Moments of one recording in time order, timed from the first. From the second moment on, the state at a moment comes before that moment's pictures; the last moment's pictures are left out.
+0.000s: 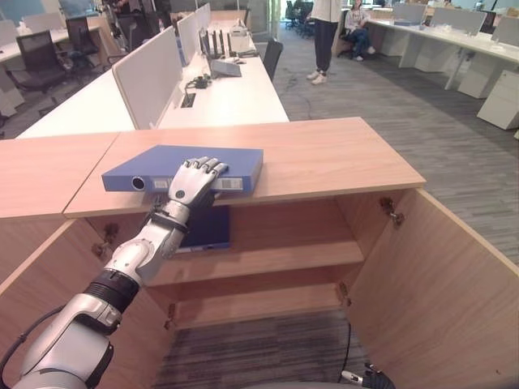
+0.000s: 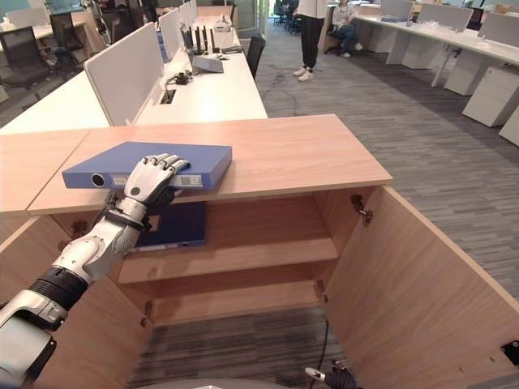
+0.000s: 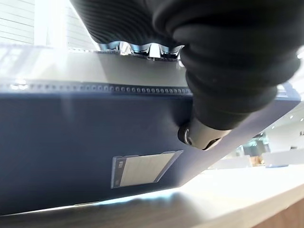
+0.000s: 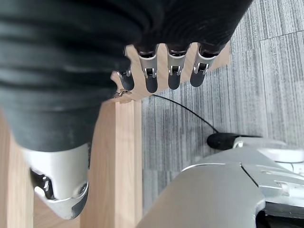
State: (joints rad) left arm -0.54 0.71 -0.51 0.35 0.79 -0.15 0.50; right arm 0.11 -0.26 0.27 1.13 0.26 -0.13 -0.07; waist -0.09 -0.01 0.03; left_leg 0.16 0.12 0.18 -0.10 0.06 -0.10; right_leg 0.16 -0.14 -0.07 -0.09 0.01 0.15
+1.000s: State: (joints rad) left arm -0.41 0.56 -0.06 -0.45 -0.29 -0.45 0.33; right arm 0.08 -0.27 0.27 1.13 0.30 -0.10 -0.07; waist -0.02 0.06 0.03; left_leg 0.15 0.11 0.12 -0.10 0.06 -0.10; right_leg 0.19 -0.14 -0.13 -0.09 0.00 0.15
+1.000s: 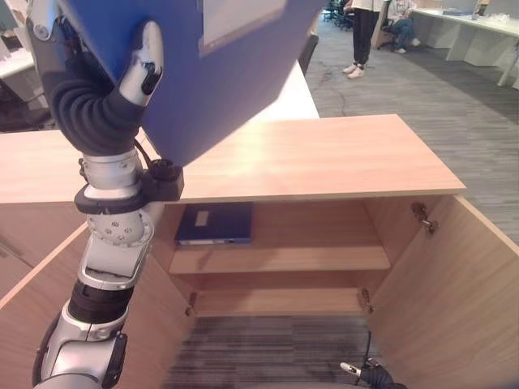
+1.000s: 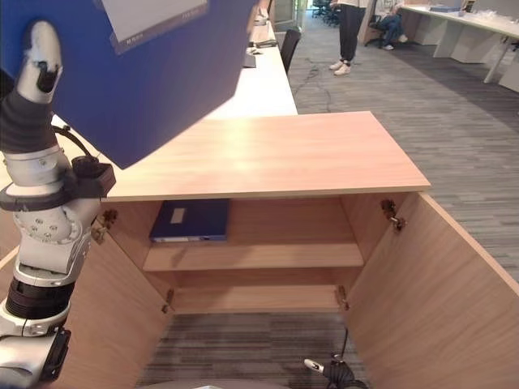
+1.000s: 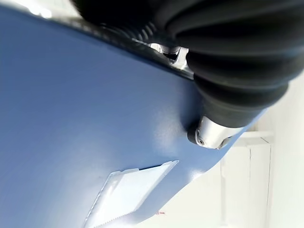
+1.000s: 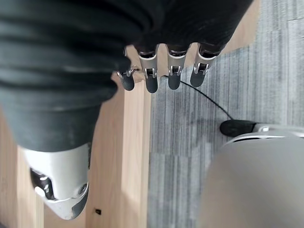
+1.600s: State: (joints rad) left arm -0.07 0.57 0.08 -0.42 -0.89 -0.35 -0.06; right arm 0.08 -0.29 0.27 0.99 0.30 -0.08 -0.02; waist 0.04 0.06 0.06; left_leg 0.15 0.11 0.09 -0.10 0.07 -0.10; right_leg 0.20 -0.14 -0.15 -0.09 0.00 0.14
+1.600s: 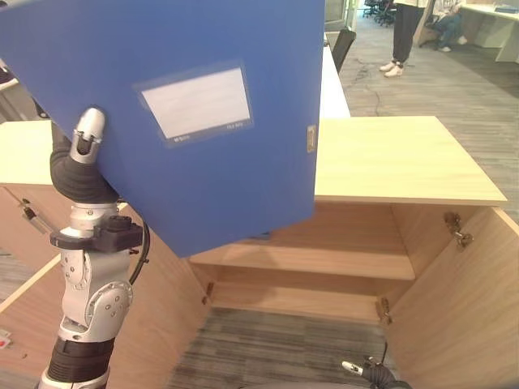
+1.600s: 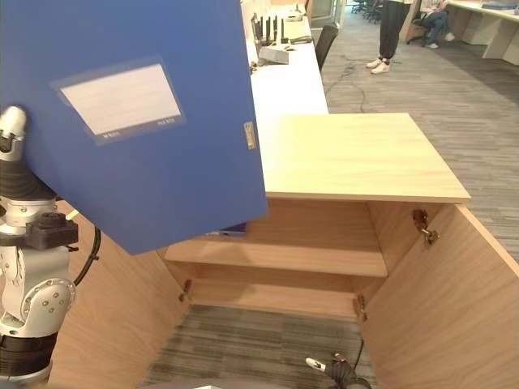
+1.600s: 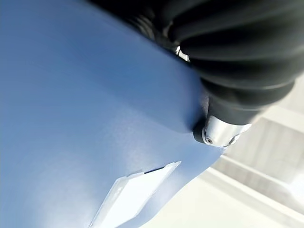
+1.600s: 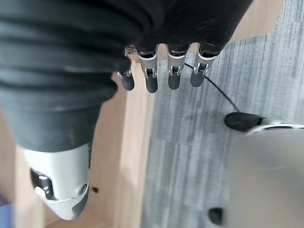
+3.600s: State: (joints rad) left arm -0.12 0.65 -0.13 -0.36 -0.74 -0.19 -0.19; right arm -0.09 -0.46 0.49 0.02 0.73 -0.08 0.19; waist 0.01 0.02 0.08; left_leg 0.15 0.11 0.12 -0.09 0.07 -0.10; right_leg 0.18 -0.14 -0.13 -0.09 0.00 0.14
